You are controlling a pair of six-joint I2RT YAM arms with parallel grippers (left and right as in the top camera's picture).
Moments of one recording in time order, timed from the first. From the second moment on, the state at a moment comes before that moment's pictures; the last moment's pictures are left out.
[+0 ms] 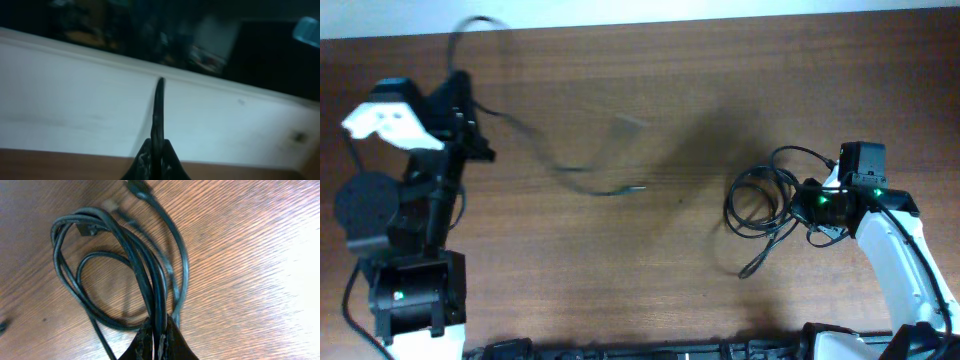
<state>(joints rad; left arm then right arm) 0.11 0.90 1.03 -0.03 0.26 -0.29 -0.20 1.32 0.77 -0.72 -0.22 0.47</state>
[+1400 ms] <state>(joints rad) 0.13 0.93 1.02 -0.31 0.17 -0.19 0.37 1.41 0.76 -0.44 -0.31 0.55</state>
